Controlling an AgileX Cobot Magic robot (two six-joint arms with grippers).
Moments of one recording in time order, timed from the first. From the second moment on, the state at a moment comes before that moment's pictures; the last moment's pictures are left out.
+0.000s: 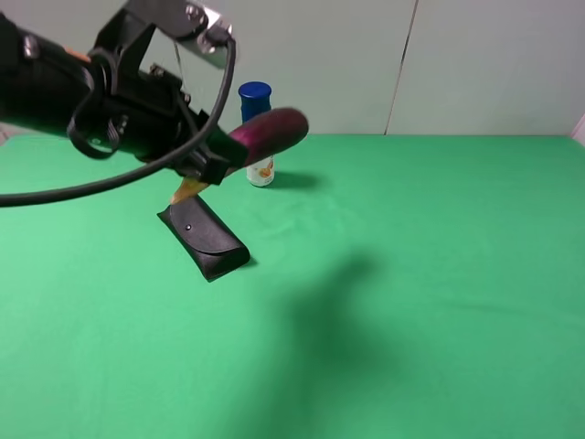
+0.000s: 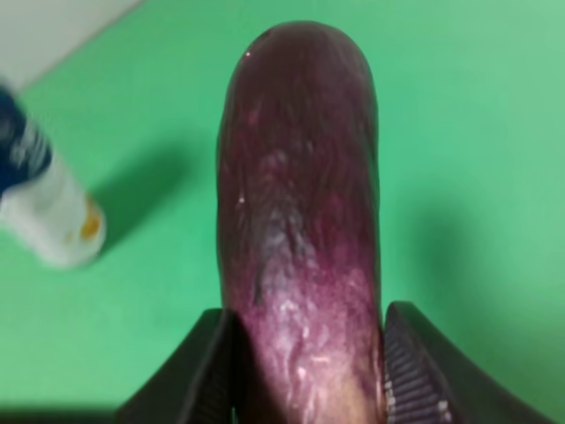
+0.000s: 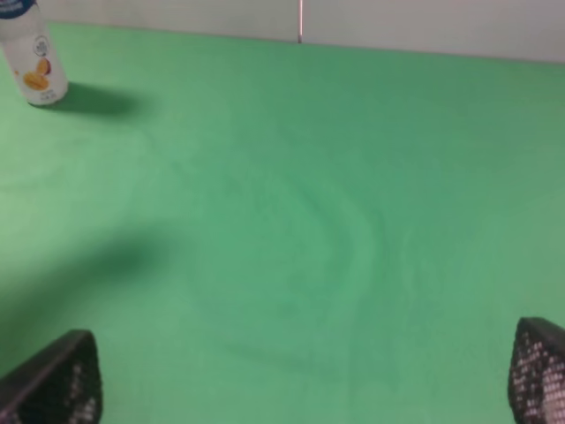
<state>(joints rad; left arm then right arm) -0.60 1.36 -0.80 -0.66 0.18 0.78 0.28 -0.01 -0.50 -0.08 1.02 0.03</state>
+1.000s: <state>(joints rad) -0.20 1.33 -0.48 -0.52 -0.05 0.51 0.28 -0.01 -0.50 -0.08 1.02 0.03</state>
